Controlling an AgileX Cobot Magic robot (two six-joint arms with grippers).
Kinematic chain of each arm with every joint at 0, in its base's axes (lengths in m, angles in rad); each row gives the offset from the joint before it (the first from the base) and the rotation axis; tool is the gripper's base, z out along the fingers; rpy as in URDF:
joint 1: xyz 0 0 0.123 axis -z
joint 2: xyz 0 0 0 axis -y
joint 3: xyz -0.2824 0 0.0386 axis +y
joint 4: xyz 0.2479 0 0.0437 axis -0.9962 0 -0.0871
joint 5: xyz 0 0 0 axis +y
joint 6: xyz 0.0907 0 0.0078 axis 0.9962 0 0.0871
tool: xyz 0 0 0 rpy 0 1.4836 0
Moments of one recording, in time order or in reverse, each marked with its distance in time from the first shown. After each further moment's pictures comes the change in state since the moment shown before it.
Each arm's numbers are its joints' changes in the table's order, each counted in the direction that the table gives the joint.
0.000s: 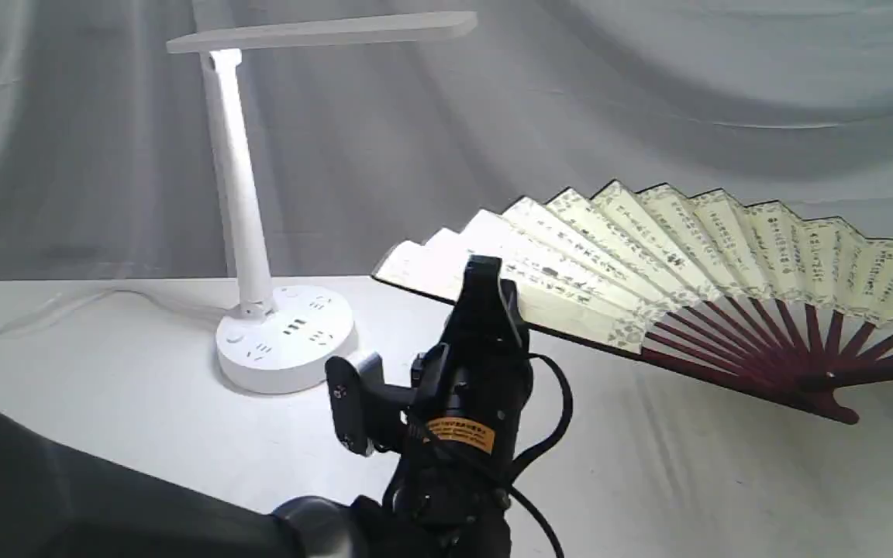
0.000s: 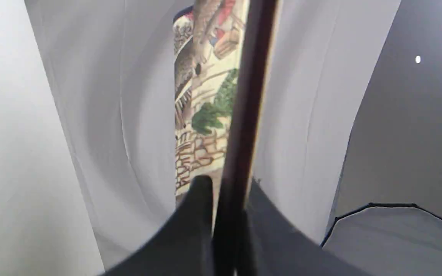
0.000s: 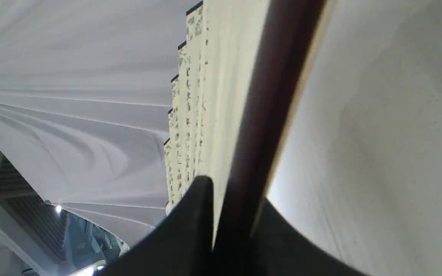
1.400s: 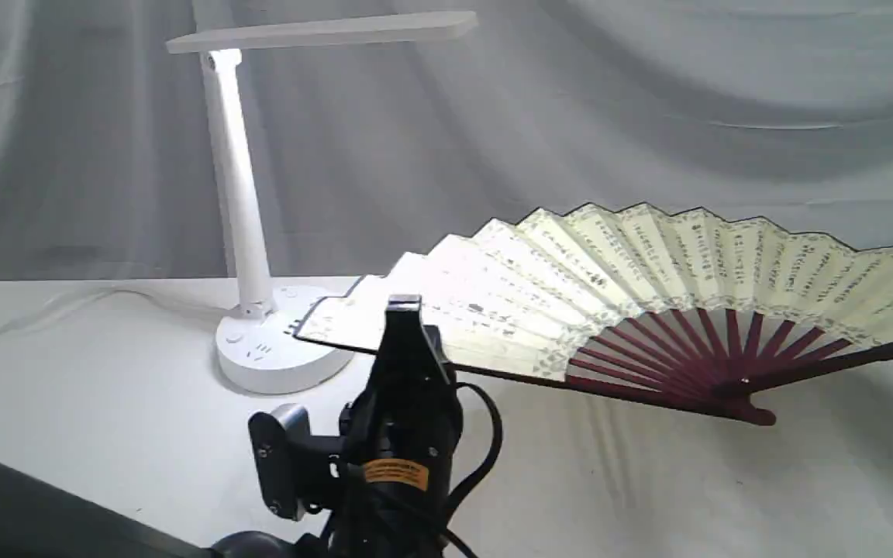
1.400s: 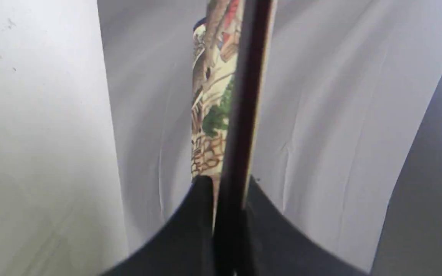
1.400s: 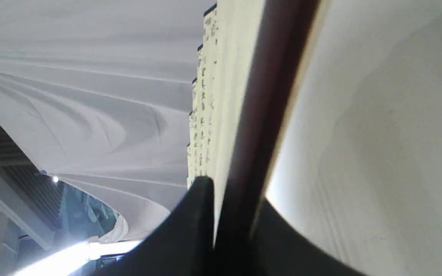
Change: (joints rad) left arm 0.007 0.063 0.153 0.171 -0.023 -0.023; right arm -0.135 0.000 0.000 -0.050 -0.021 -0.037
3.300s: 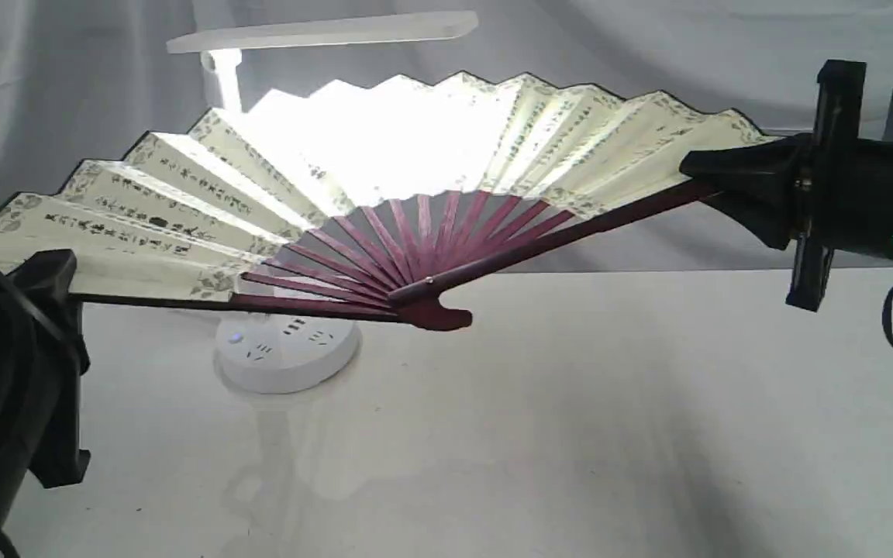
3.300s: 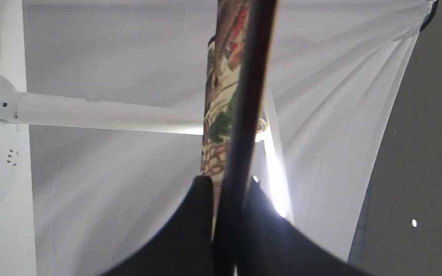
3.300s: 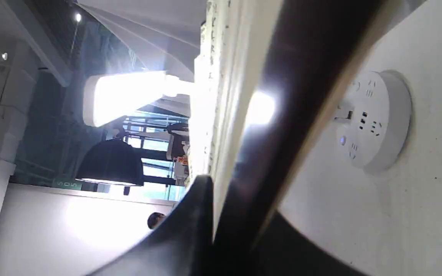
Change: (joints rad) left arm -0.235 0.707 0.532 0.025 0.039 0.111; right arm -0.506 0.341 0.002 -0.080 -0.123 0.136
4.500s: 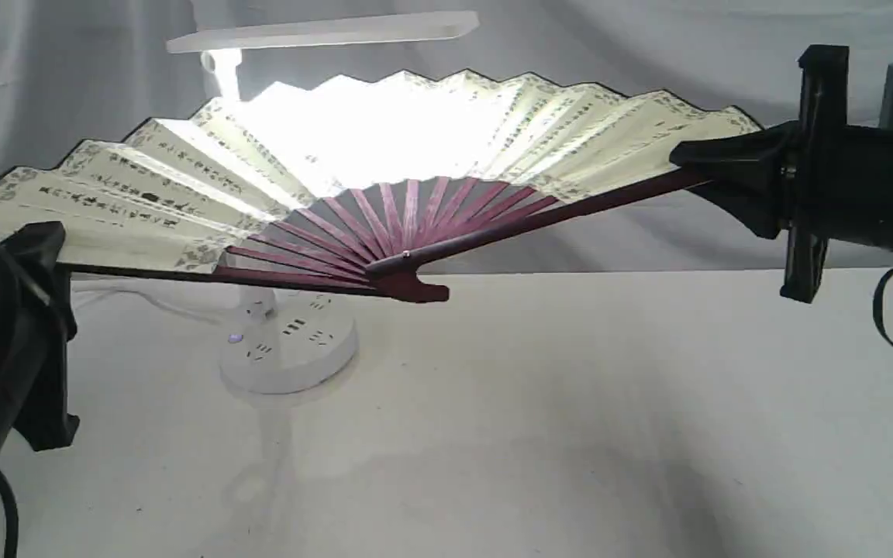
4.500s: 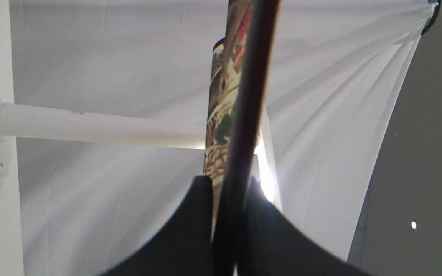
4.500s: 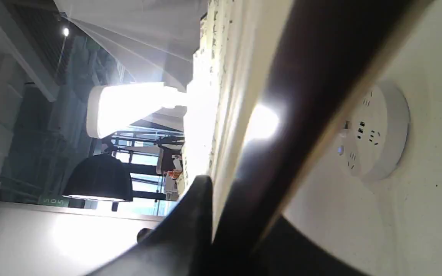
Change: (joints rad) left arm -0.115 0.008 -0.046 -0.090 0.104 -0.018; right arm -0.038 0.038 -0.002 0.000 -0.092 0.046
